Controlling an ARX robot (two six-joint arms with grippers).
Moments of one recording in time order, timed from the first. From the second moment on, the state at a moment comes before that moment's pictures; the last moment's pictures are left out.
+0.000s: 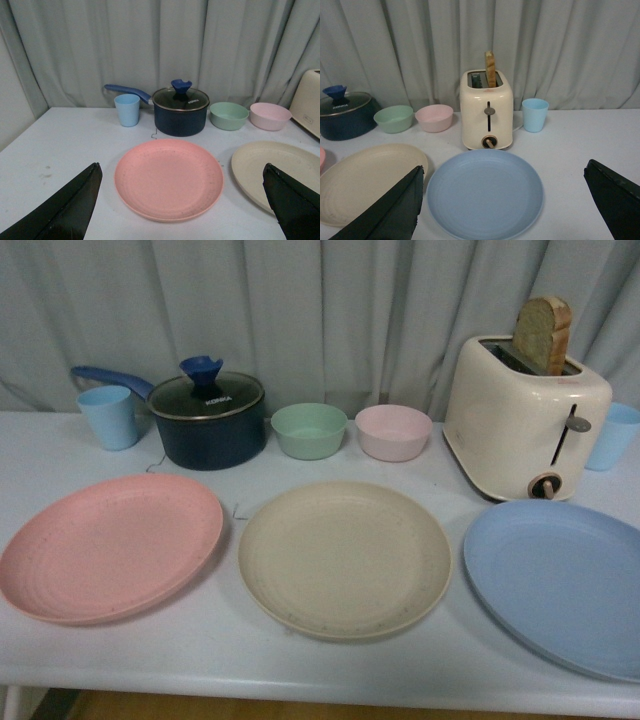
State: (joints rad) left arm 0.00 0.00 0.01 0.00 0.00 0.00; right arm 0.00 0.00 0.01 0.00 0.00 0.00
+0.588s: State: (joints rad) left arm 0.00 0.00 0.01 0.00 0.00 0.00; right arm 0.00 0.00 0.01 0.00 0.00 0.00
